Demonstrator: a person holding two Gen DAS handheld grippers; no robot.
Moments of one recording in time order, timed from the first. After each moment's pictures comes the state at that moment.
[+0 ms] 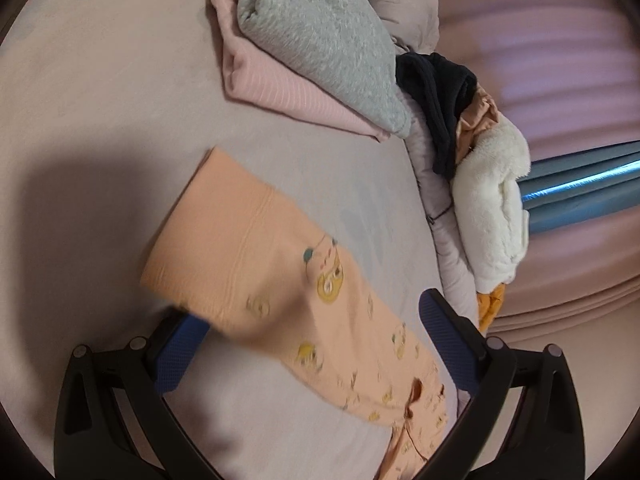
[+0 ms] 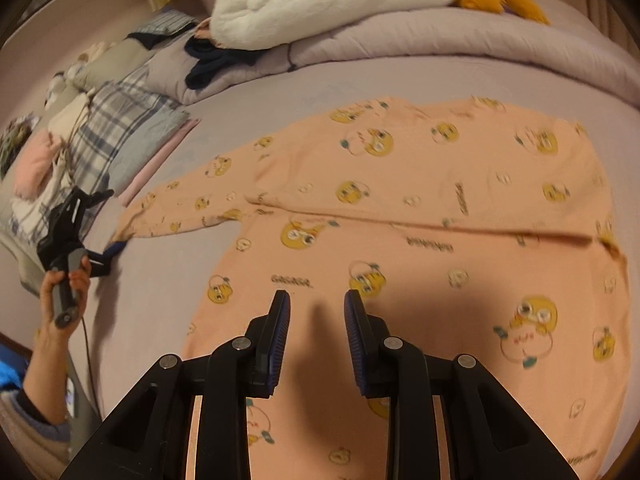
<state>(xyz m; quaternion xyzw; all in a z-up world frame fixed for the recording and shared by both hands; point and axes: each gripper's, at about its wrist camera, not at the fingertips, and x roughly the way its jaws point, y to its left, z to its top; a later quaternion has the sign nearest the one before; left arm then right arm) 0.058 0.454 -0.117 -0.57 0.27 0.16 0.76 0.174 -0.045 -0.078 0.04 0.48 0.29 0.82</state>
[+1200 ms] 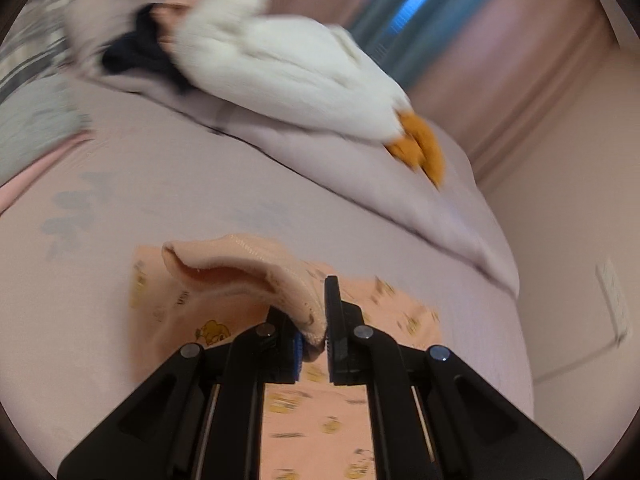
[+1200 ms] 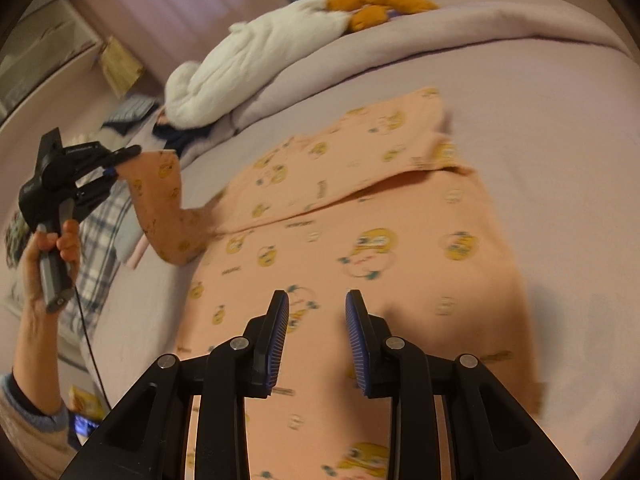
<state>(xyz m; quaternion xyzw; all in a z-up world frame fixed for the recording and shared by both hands) 0.206 0.155 0.028 -0.26 0.37 -0.02 0.89 0.134 -0.178 -0.071 0.17 0.44 0.23 0.85</state>
